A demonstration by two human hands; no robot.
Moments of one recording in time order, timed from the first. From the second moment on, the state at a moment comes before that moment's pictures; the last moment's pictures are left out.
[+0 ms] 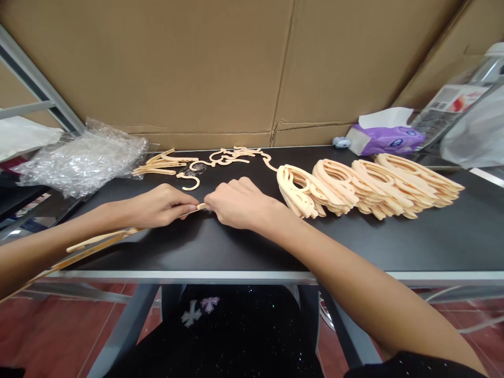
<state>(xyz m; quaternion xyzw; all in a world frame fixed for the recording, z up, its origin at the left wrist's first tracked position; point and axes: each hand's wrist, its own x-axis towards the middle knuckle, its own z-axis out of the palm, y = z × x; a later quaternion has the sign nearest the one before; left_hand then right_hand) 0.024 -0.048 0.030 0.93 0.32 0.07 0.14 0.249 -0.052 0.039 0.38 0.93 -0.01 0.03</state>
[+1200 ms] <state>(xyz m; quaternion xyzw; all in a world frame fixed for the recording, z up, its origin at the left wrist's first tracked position) 0.024 -0.056 0.030 0.95 0.29 0.05 0.12 0.260 -0.031 0.041 0.29 0.92 -0.27 0.03</state>
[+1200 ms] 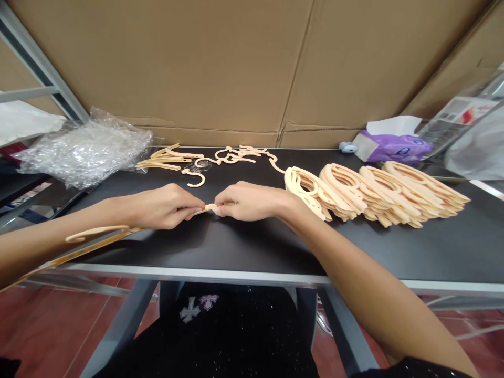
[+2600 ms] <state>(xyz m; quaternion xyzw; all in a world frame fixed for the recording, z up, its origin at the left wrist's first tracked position) 0.029 -0.060 0.034 0.94 0.28 0.04 0.18 0.264 -0.037 0.049 0.33 0.91 -0.26 0.07</state>
